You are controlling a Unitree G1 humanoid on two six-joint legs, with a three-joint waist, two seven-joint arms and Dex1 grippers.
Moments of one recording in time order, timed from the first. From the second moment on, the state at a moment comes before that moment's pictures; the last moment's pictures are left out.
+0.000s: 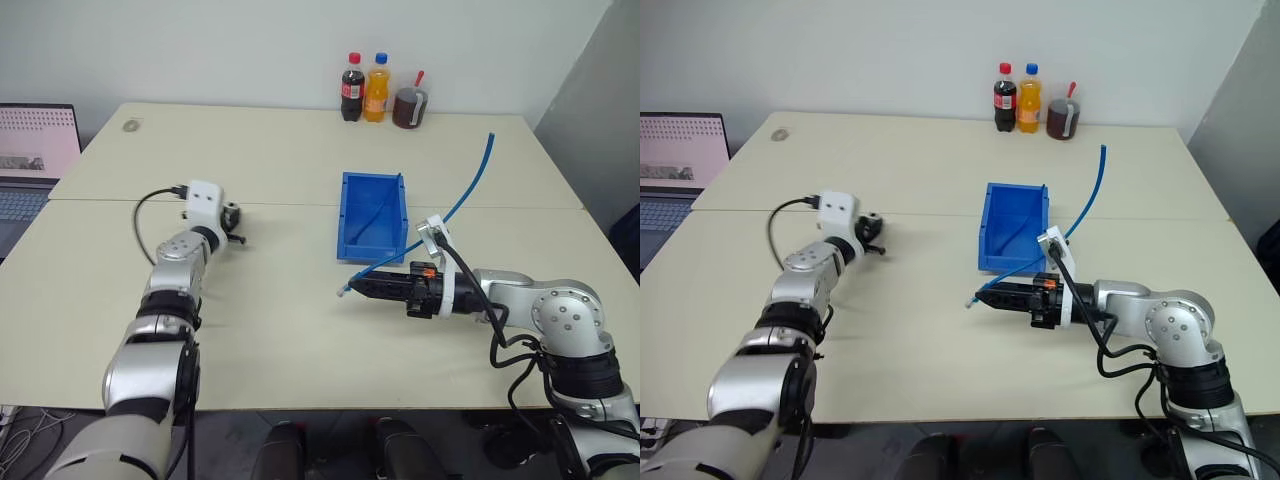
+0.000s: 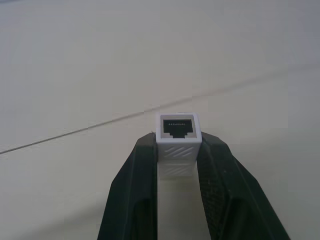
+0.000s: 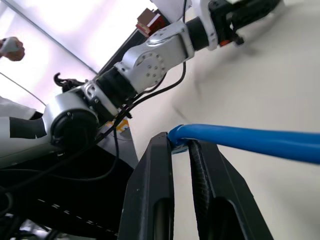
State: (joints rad) left arm -0.67 0.53 0.01 0.66 -0.16 0.13 -0.70; right arm -0.50 -0.54 0.01 -0.30 1.20 1.16 0.53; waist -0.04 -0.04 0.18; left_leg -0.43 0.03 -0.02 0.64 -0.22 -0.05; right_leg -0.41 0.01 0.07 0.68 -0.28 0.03
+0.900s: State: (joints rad) left arm -0.49 0.48 -0.29 0.36 -0.19 -0.09 -1.30; right arm -0.52 -0.58 0.30 -0.26 0.54 0.80 0.80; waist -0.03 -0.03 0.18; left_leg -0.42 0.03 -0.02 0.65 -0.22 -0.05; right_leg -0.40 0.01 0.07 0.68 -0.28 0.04
